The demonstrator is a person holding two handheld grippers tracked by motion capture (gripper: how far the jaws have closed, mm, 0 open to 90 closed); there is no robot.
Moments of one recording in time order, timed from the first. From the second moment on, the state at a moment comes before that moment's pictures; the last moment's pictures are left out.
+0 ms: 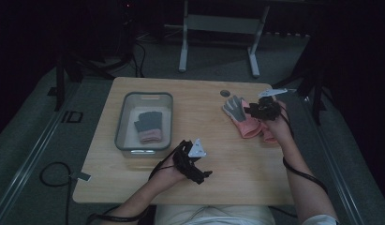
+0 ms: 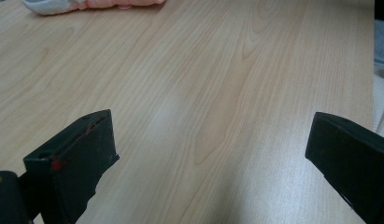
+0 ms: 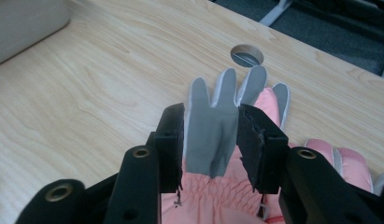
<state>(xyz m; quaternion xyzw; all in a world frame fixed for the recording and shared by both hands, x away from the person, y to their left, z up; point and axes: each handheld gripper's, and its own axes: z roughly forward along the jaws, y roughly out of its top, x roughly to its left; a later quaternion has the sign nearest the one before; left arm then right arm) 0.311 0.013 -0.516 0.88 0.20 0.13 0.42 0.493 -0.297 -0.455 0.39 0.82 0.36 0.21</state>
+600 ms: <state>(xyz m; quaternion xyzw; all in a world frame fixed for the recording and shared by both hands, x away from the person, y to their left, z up) 0.291 0.016 -0.551 0.86 0.22 0.15 0.43 0.537 -0.283 -0.492 0.39 0.84 0.32 0.18</state>
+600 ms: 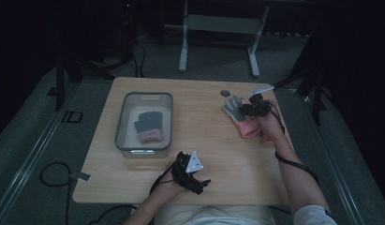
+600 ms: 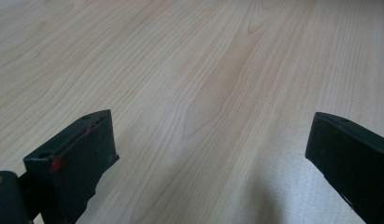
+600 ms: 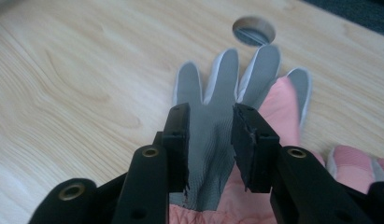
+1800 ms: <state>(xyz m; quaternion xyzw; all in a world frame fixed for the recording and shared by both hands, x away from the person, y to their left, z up) 0.279 0.030 -0.554 0.84 0.24 0.18 0.46 0.436 -0.241 -0.435 0.49 0.75 0.37 0.23</state>
